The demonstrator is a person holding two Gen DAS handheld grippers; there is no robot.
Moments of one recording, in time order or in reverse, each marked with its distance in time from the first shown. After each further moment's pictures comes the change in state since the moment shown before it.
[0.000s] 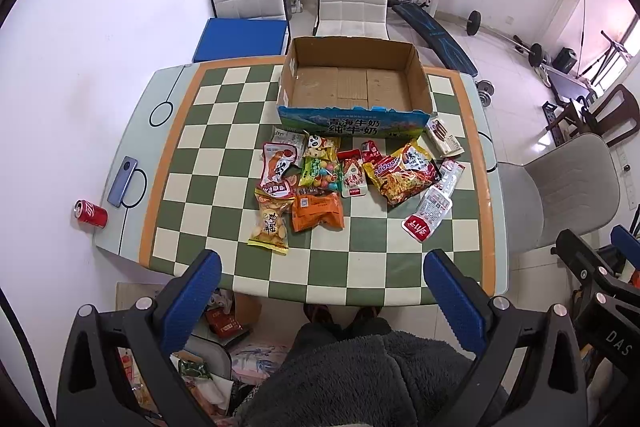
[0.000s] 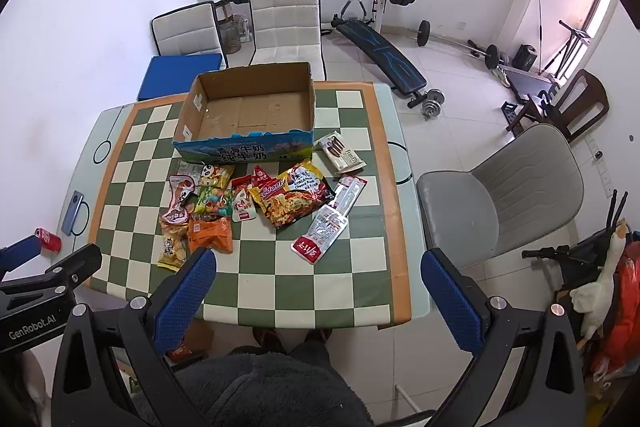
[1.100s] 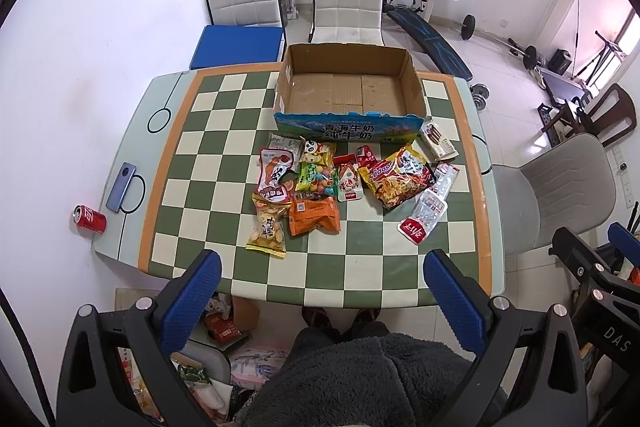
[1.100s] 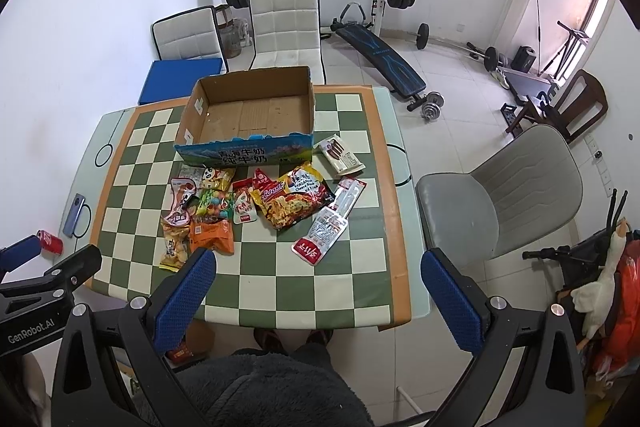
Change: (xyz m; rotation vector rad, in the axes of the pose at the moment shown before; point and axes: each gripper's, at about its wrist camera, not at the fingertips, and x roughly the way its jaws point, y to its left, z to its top) left arm -0.014 -0.001 0.007 -0.001 -0.009 -0.004; right arm -0.008 -0.002 0.000 0.002 -0.012 0.000
